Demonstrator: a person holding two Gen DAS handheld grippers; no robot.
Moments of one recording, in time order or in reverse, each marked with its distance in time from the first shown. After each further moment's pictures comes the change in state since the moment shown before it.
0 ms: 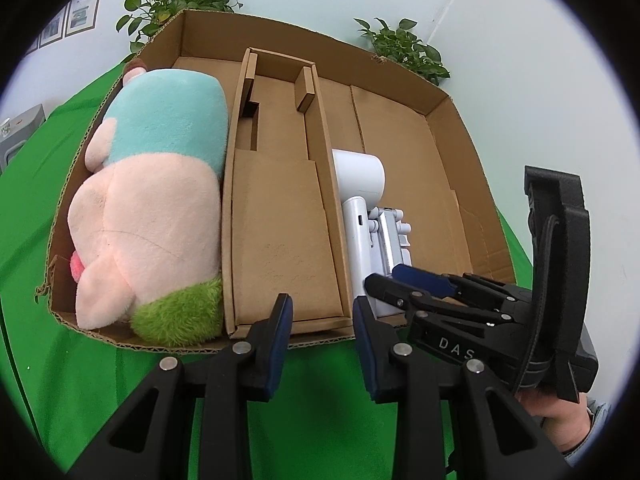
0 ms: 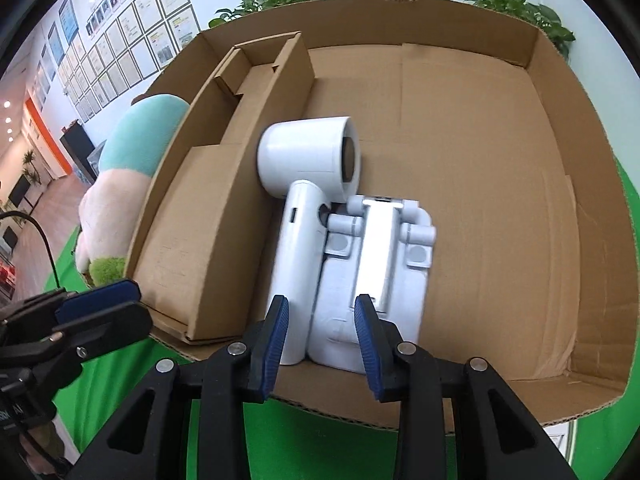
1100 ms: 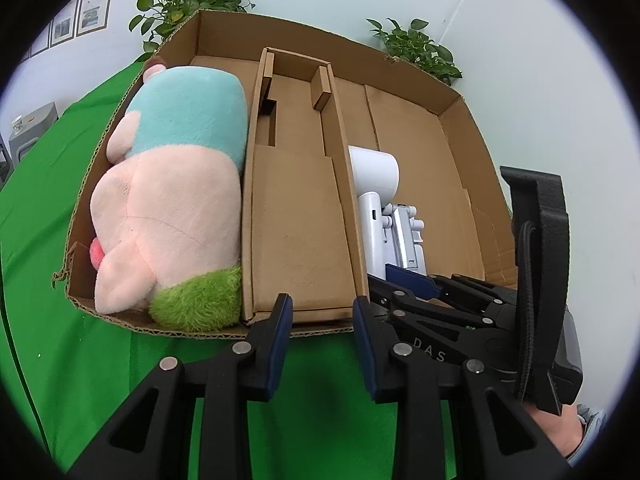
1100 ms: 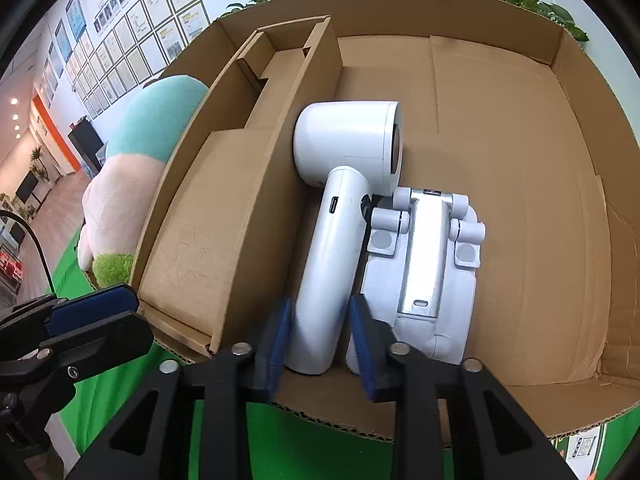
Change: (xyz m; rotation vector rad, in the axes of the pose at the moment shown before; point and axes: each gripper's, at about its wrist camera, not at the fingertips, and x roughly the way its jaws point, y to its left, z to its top) left arm -0.004 0.003 -0.004 -0.009 0.001 0.049; right arm 0.010 0.021 -0.015 -0.005 -0.007 -0.008
